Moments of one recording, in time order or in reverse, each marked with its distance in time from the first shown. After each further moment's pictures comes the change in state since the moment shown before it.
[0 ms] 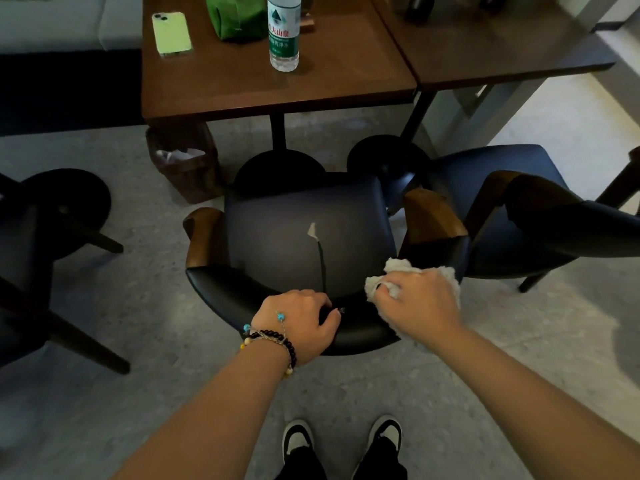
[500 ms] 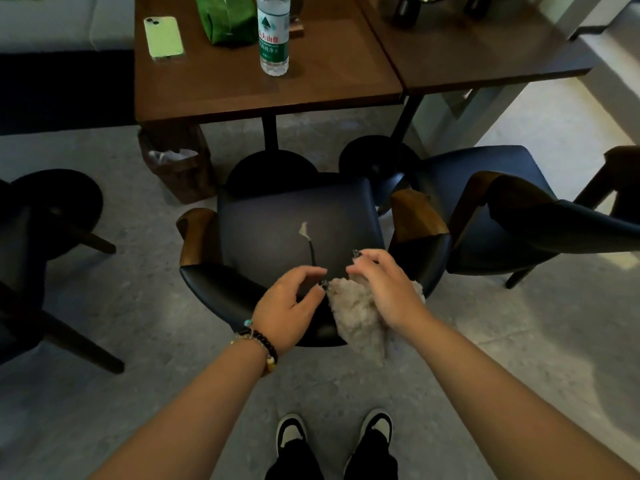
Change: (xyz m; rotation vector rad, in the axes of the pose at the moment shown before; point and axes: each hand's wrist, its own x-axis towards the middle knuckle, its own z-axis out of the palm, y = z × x) left_hand -0.009 0.007 -0.008 -0.801 0.194 -0.064; right_hand 0.002 -0.029 -0.015 0.954 -0.259 0.400
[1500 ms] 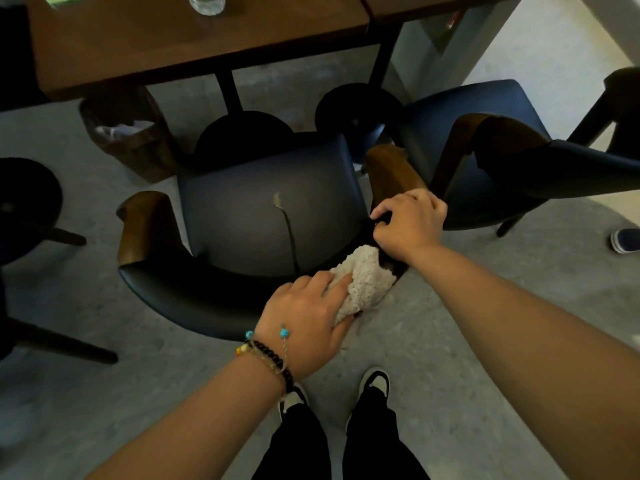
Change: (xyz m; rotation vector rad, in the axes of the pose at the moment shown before) left_hand -0.009 0.034 0.052 0.795 -0.272 0.416; right_hand 0.079 0.037 -0.072 -0.927 0.360 -0.140
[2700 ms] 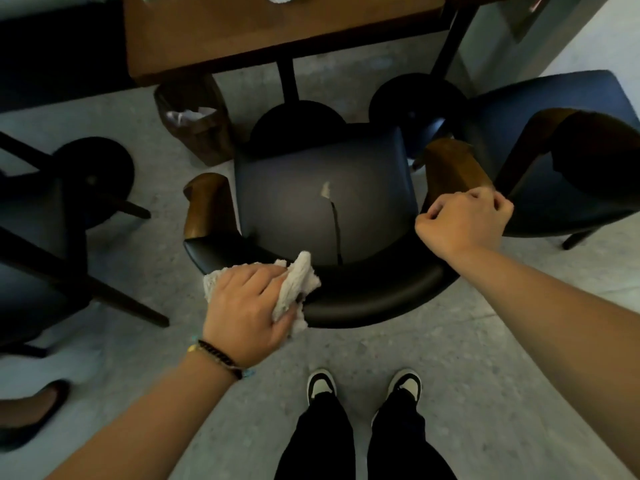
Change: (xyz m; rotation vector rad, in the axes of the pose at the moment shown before) left_hand -0.071 -0.087 -0.010 0.103 0.325 -0.137; right_hand 0.000 -0.021 -0.005 -0.127 -0.003 0.070
